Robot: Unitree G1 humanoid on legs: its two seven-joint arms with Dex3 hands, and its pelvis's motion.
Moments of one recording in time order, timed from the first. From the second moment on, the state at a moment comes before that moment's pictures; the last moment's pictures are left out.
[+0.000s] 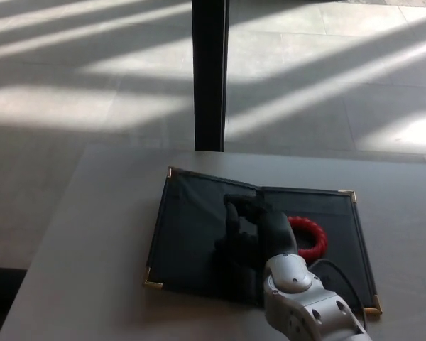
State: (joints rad) left_arm -0.35 0.60 0.56 1.08 -0.39 0.07 0.16; right_arm -0.59 0.11 0.26 0.51 0.15 0.37 -0.36
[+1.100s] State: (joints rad) left_arm -0.30 0.58 0.57 0.99 -0.40 0.12 0.18; right_arm -0.82 0.06 -0.09 0.32 0.25 0.53 -0.35
